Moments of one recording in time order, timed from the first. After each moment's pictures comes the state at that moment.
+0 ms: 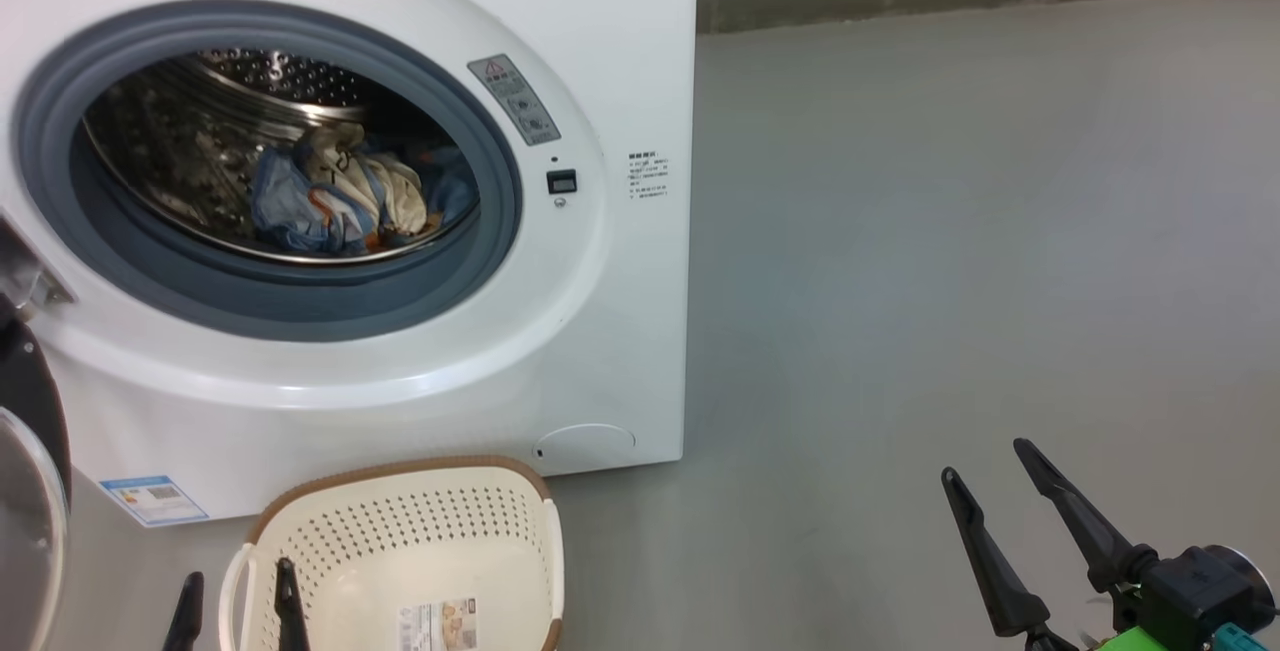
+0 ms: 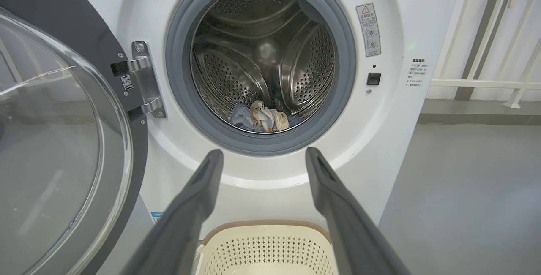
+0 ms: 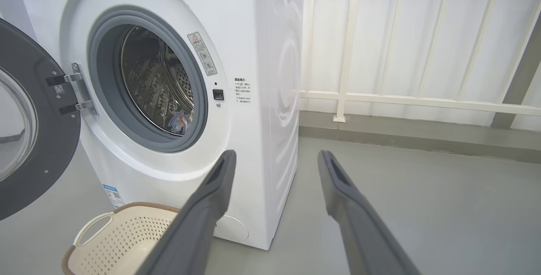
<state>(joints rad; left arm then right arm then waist) 0.23 0.08 -0.04 -0.06 -0.20 0.10 -0.25 0.09 -0.26 0.13 -0.05 0.27 0.13 -0.26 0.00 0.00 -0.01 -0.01</state>
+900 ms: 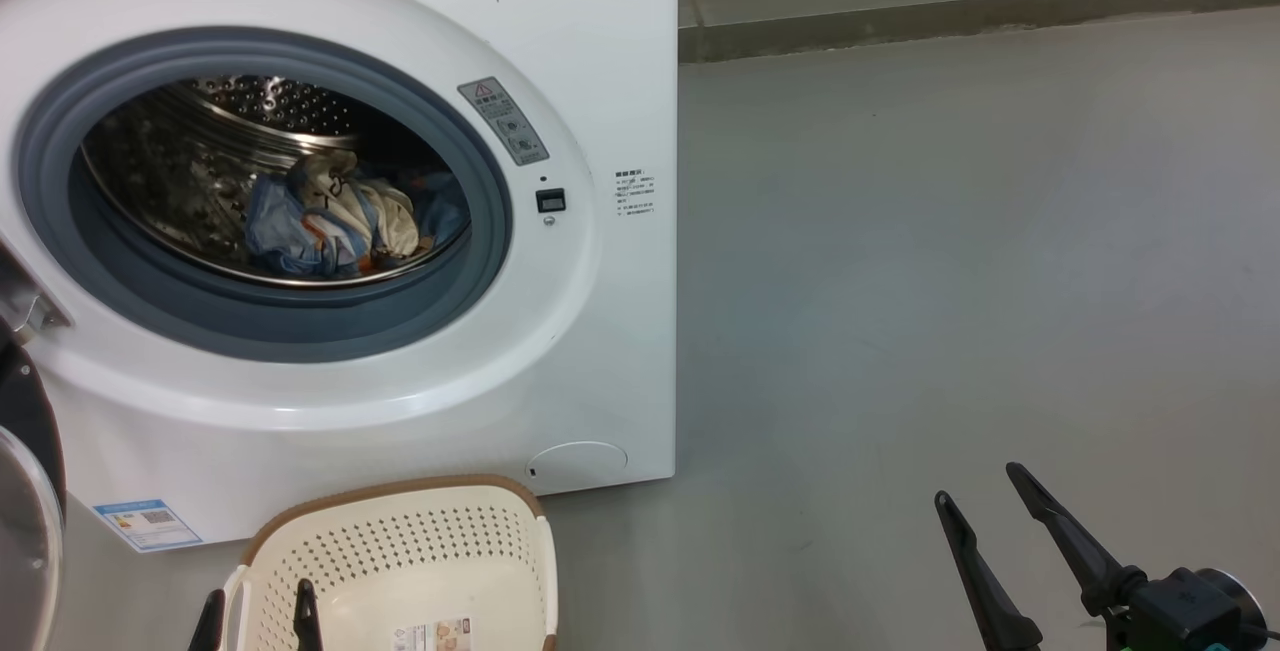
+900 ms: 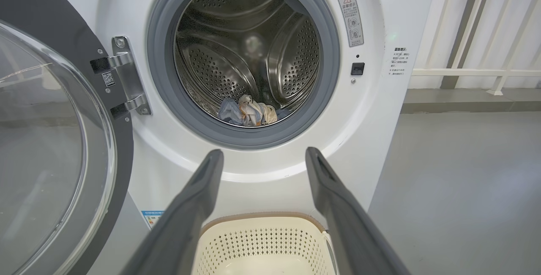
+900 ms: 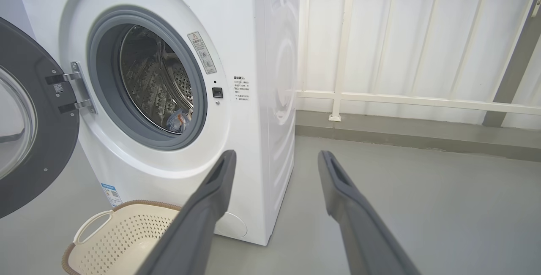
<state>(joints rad) 0.24 0.10 -0.07 -0.03 -0.20 0.09 -0.24 0.12 -0.24 0.13 -0.05 0.25 0.13 -0.26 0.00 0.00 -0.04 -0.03</state>
